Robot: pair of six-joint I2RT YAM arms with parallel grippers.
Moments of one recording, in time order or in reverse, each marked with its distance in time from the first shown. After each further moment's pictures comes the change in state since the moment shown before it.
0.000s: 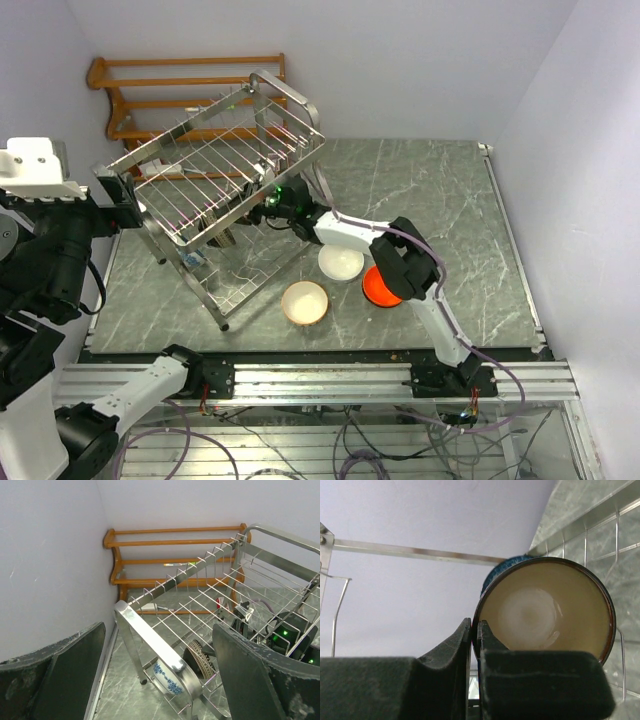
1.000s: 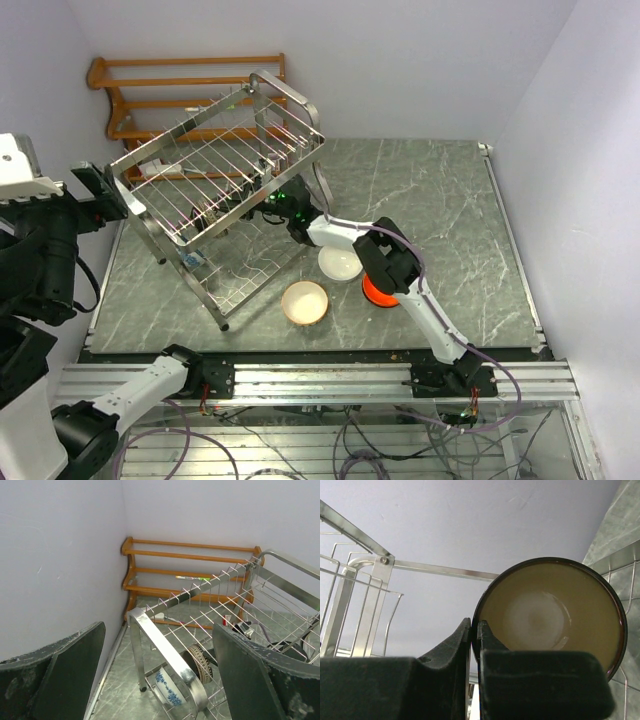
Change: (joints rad) left arm -0.005 0.003 0.040 0.035 -0.111 -0.024; right arm -0.027 0.213 0.156 0.345 -0.036 0.304
